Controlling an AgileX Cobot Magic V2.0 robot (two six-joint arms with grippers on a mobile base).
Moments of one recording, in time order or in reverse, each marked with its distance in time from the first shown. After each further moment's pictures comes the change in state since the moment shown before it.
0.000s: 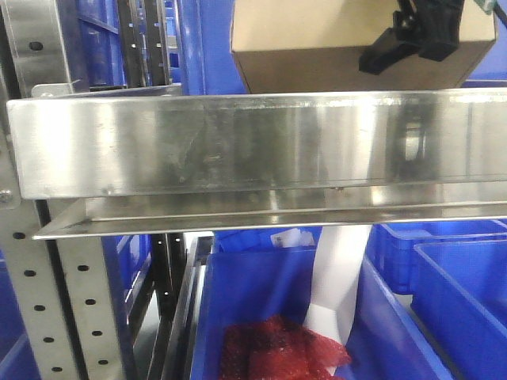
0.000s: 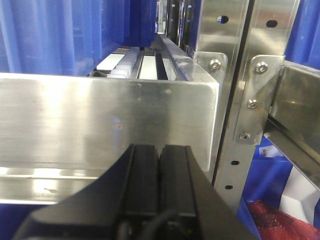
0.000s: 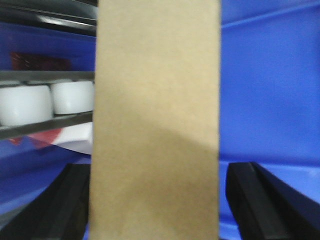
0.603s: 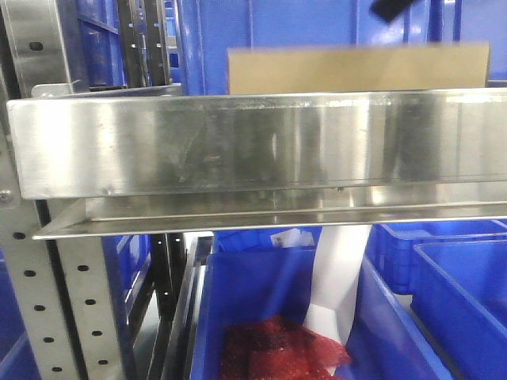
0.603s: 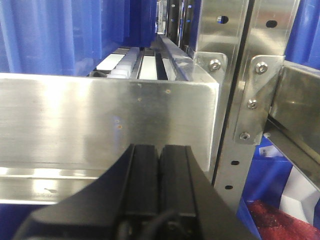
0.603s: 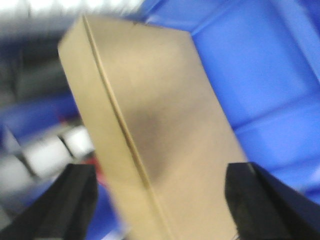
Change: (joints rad) left arm 0.000 0.000 0.000 0.000 0.000 0.000; right arm 0.000 -0.228 0.043 0.119 0.141 0.390
